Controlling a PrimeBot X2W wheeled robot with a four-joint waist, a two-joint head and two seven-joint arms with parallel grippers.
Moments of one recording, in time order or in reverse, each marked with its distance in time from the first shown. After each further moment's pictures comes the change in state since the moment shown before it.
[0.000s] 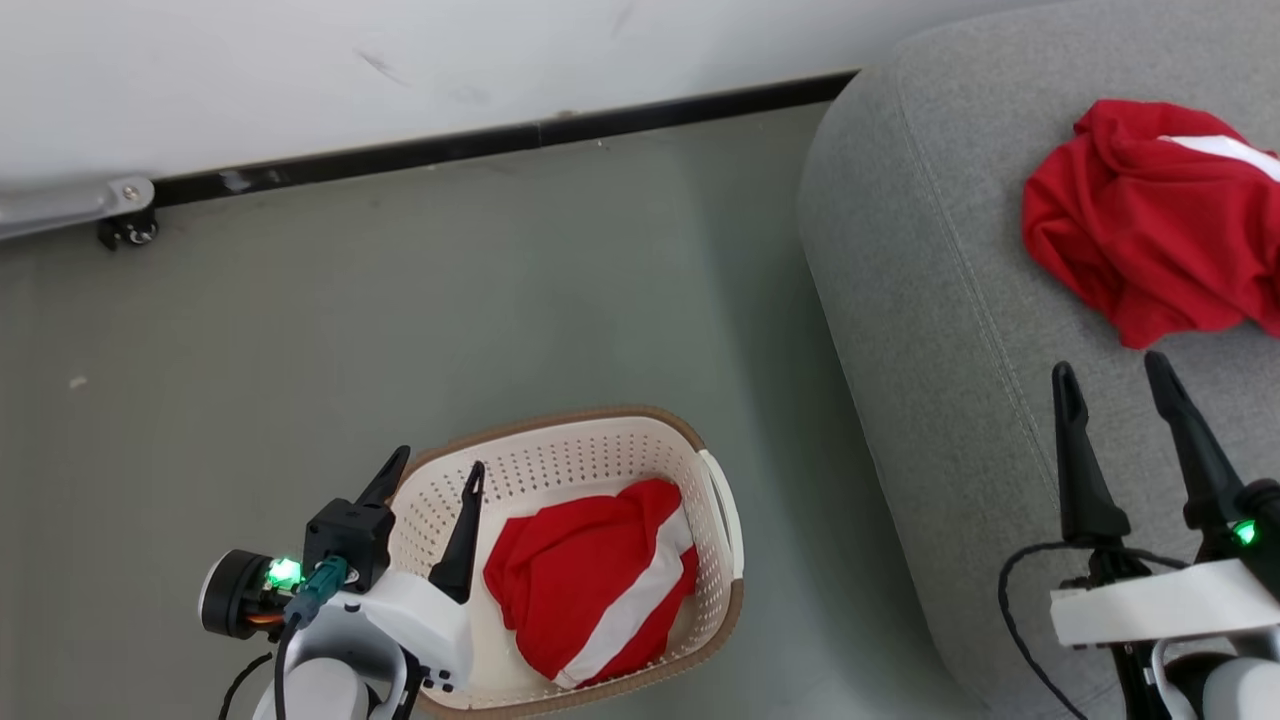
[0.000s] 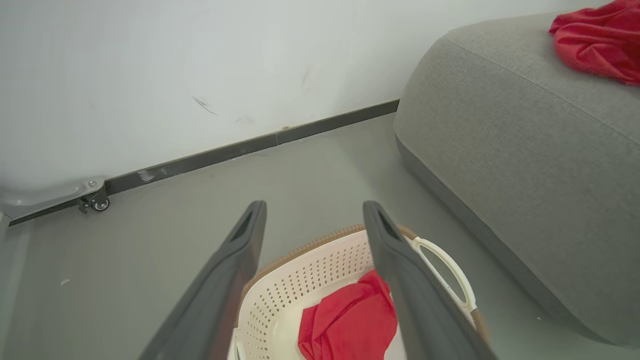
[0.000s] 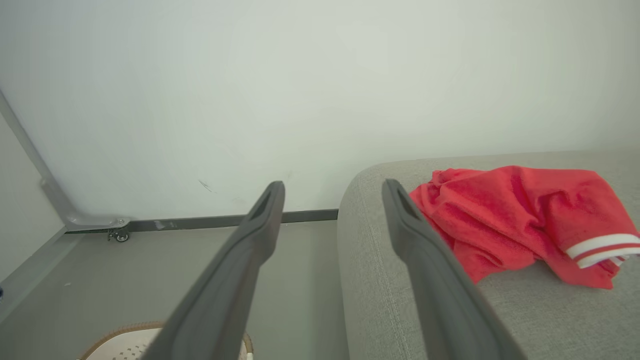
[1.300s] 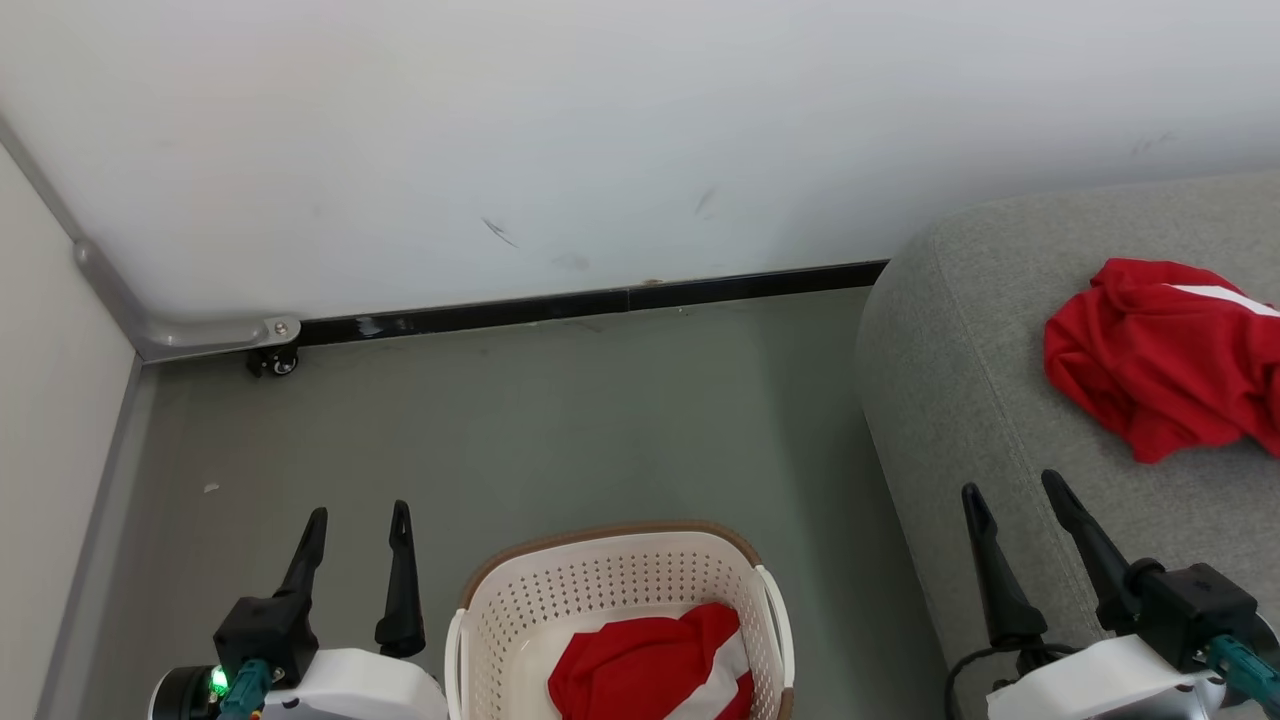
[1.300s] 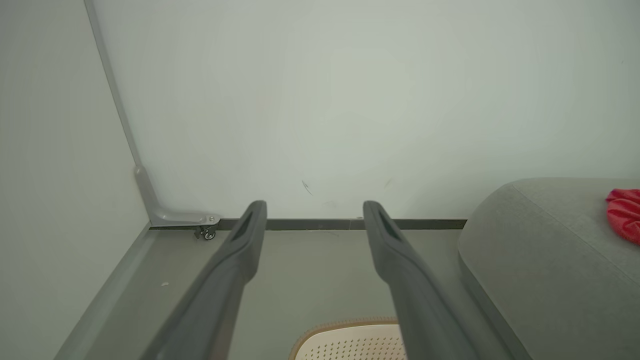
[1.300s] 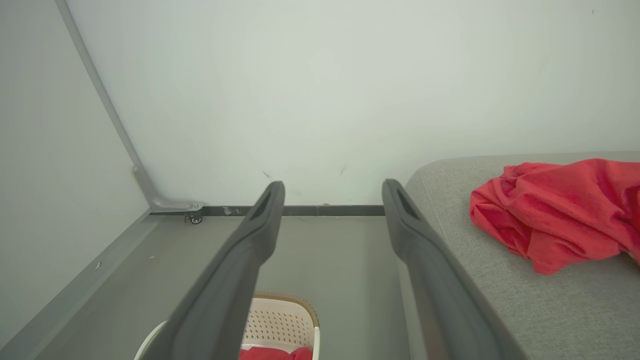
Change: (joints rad) left arm 0.200 -0.056 0.117 -0.186 -0.089 0.089 -0.070; right arm 0.099 -0.004 0.101 0.114 0.015 0.000 0.023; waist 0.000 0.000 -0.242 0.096
